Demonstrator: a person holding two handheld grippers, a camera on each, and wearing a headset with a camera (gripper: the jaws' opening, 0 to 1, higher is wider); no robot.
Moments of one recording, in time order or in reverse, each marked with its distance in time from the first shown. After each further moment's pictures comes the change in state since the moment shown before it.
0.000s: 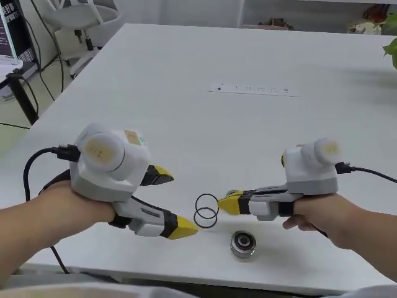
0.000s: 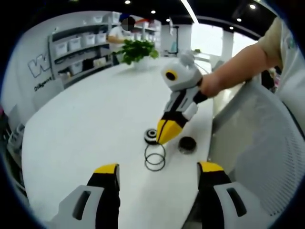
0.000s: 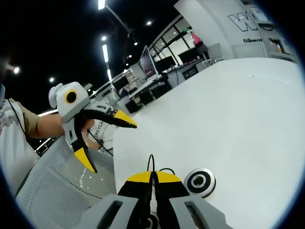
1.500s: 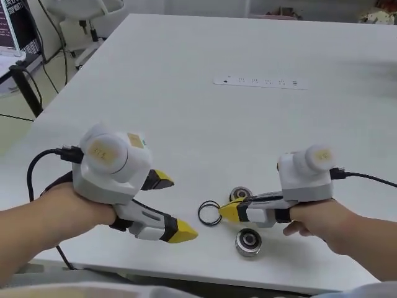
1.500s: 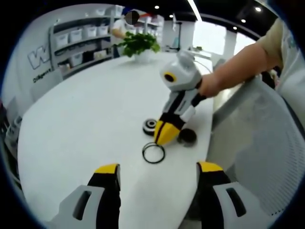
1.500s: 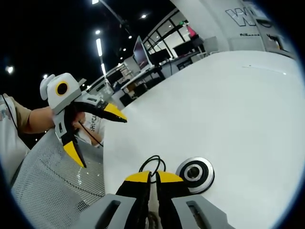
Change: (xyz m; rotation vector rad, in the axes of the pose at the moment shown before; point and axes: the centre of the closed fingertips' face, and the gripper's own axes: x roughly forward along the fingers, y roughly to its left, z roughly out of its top) left arm 0.007 0.002 -0.019 -0.045 0.048 -0.022; right arm 0.013 -0.027 -0.023 0.012 0.064 -0.047
